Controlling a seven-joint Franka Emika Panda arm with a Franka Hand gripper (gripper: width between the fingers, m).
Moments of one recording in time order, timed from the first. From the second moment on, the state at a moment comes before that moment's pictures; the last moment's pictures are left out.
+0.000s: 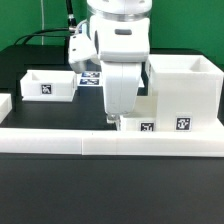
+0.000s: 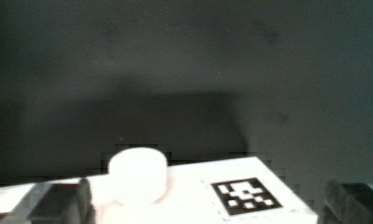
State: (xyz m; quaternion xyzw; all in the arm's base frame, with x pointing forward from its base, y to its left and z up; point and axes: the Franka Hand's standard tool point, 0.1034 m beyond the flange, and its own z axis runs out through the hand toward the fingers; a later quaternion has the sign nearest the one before) arm 0.577 -0.013 0.043 -0.68 -0.72 0.09 0.07
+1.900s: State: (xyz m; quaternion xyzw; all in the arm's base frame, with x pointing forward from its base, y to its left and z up) arm 0.560 -0.017 0.038 -0.74 -0.66 0.11 0.06
